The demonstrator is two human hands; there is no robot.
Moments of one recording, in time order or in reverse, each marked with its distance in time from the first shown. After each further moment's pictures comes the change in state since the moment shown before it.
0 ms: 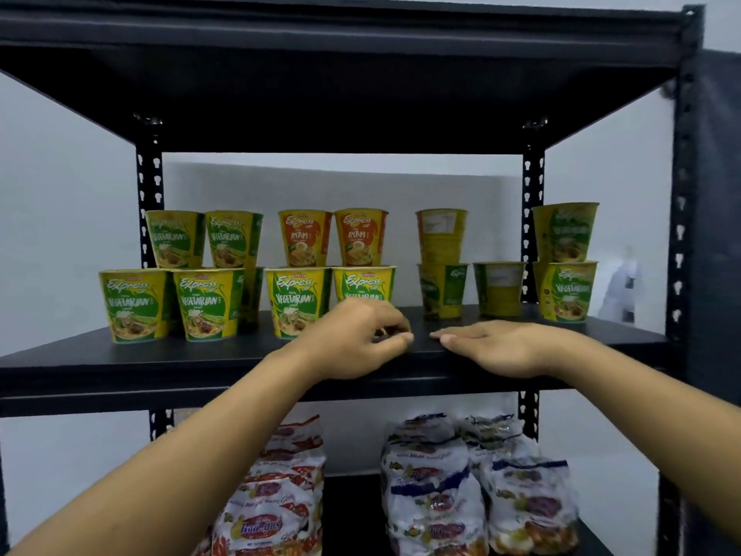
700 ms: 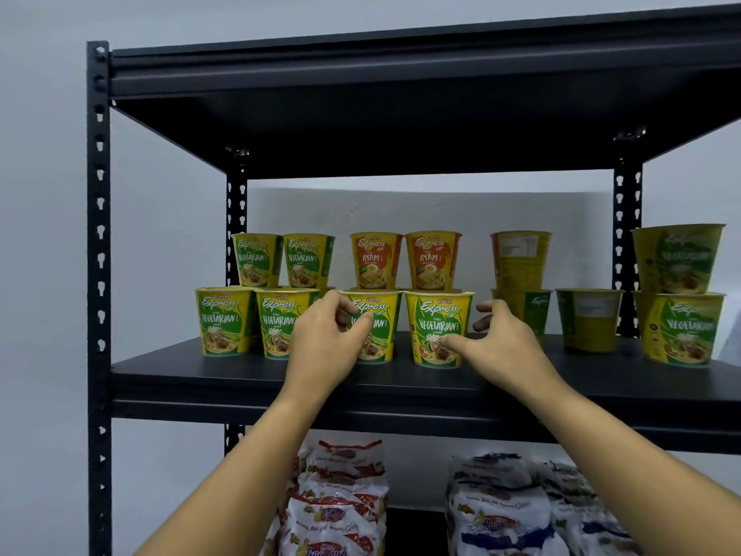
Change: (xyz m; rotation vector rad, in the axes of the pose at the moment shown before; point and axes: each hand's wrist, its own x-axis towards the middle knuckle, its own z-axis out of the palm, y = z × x) left_hand -0.061 -0.059 -0.028 -0.122 0.684 -0.640; right_hand 0.082 -0.069 0.031 0.519 0.652 0.013
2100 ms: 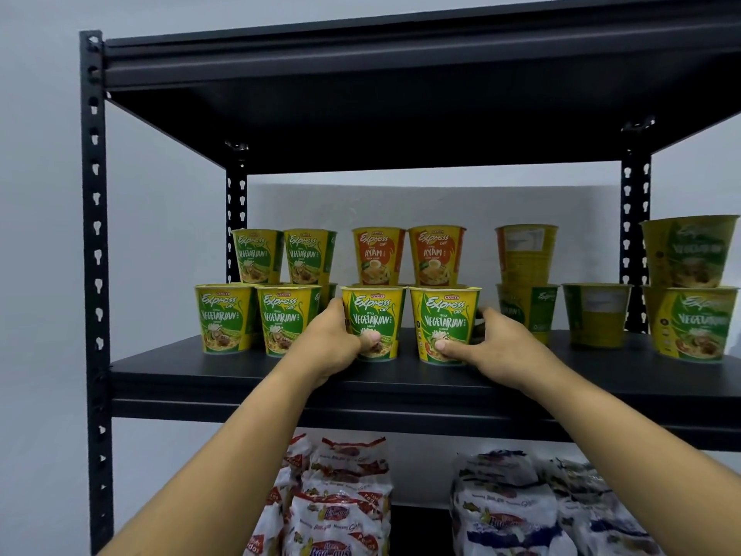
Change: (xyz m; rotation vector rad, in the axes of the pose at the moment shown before) left_hand 0.021 -0.005 0.002 -0.109 -0.421 -0.361; right_hand -0.002 -0.007 -0.004 -0.031 -0.221 -0.023
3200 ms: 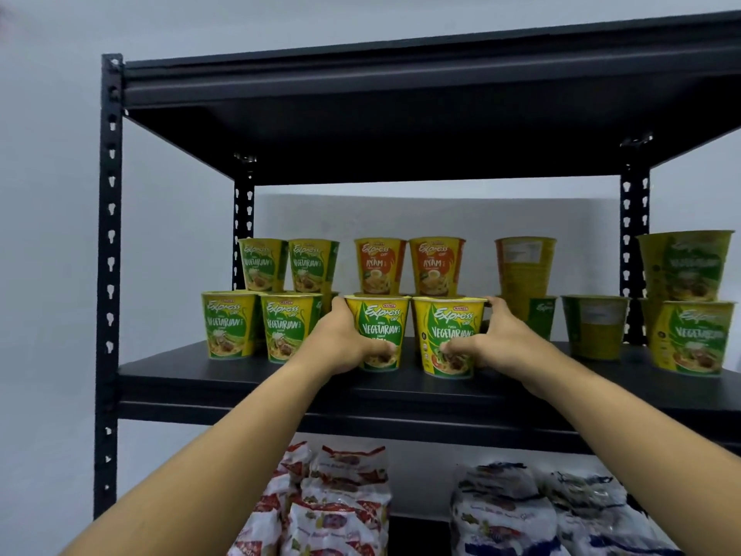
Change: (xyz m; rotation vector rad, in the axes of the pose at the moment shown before) left_hand -0.005 0.022 0.000 0.180 0.030 0.005; right_hand 0.016 0.001 -0.010 0.285 -0.039 0.099
